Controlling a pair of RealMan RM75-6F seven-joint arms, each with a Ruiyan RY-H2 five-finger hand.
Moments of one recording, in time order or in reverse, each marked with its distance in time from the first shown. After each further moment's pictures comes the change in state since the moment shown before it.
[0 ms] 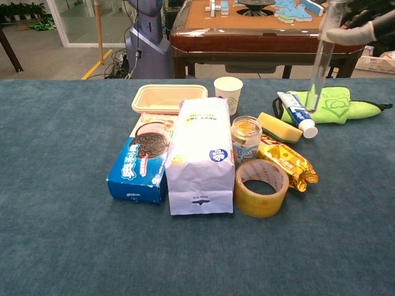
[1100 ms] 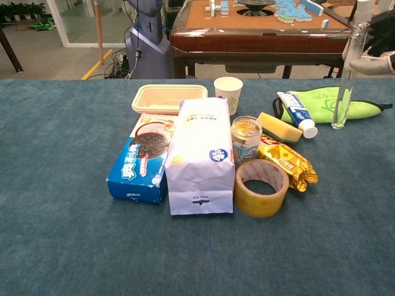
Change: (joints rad) left arm 0.001 -0.002 0.009 -0.004 -0.005 -0.011 0.006; right arm -0.053 -0.073 -0.036 0.156 -0.071 0.014 -0.051
